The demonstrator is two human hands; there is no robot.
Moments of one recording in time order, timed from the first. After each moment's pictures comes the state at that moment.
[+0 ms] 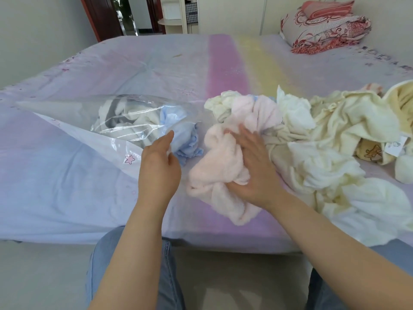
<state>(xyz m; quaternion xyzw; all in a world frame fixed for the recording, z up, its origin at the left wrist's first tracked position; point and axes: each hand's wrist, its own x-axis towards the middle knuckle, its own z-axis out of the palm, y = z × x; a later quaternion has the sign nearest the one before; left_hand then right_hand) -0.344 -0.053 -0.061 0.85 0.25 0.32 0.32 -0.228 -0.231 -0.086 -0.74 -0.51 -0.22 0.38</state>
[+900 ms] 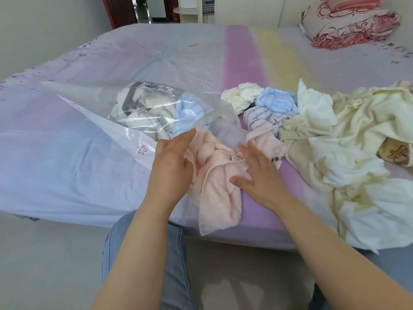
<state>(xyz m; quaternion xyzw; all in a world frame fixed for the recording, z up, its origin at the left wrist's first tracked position) -0.375 -0.050 -0.067 0.88 0.19 0.30 0.31 -0.231 -0.221 -0.130 -0.88 -0.38 0.02 0.28</state>
